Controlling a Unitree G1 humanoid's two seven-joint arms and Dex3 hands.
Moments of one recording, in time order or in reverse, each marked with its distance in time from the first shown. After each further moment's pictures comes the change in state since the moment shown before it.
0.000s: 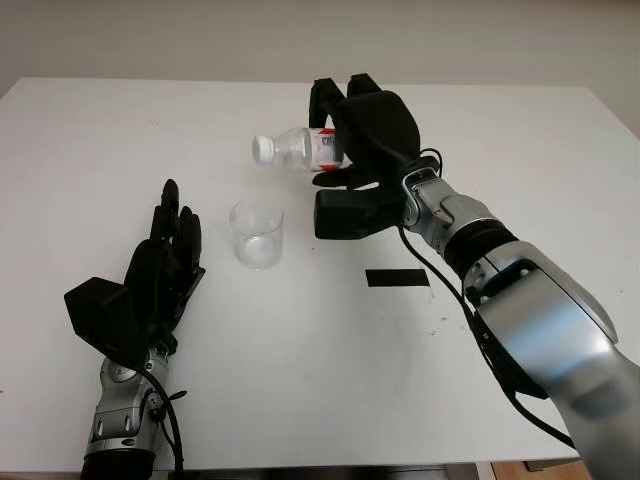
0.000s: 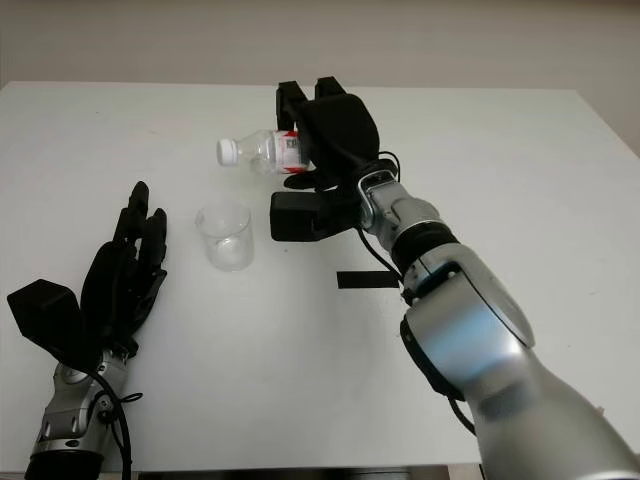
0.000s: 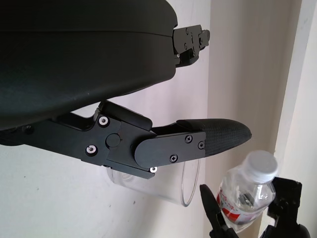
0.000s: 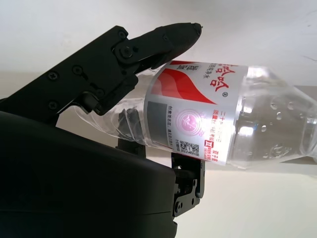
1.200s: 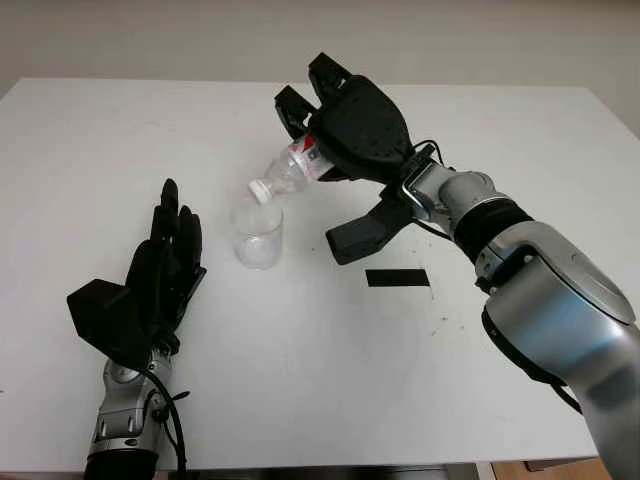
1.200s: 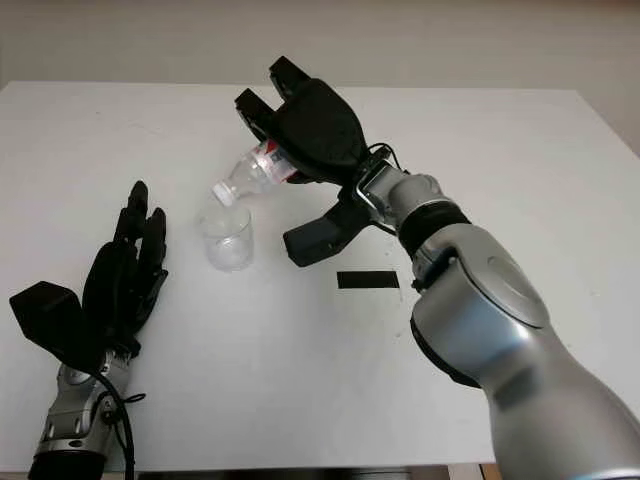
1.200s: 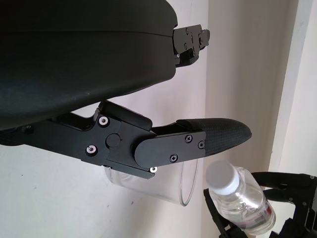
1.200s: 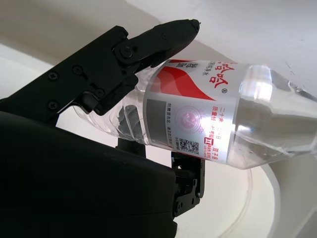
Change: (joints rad) left arm -0.001 -0.006 -0.007 0.013 0.000 -0.028 0.003; right arm -0.078 -0.052 0.255 0.005 -0.251 -0.012 -0.270
